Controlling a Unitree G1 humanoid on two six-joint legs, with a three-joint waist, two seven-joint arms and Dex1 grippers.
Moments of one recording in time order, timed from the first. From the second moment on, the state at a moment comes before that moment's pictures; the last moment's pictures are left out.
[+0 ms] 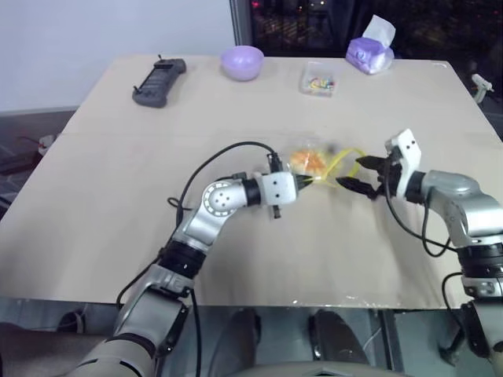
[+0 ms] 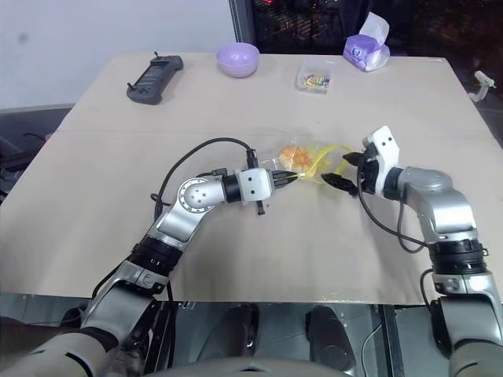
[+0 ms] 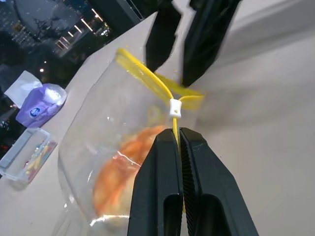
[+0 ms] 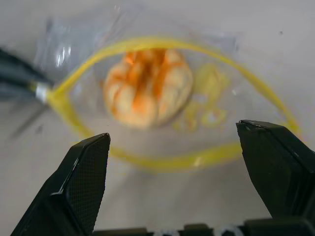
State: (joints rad) left arm -0.63 0.36 -0.32 0.27 0.13 -0.32 -0.79; right arm -0.51 -0.66 0.00 0.06 0.33 0.59 0.88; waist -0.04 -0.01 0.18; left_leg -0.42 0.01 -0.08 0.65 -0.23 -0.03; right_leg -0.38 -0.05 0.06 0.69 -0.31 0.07
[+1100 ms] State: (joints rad) left arm -0.62 0.37 -0.32 0.27 0.13 -0.32 -0.79; right arm -0.70 -0.57 0.15 0.68 -0.17 -0.34 0.59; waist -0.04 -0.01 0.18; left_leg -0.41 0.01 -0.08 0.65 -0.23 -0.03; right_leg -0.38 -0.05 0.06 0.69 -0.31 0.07
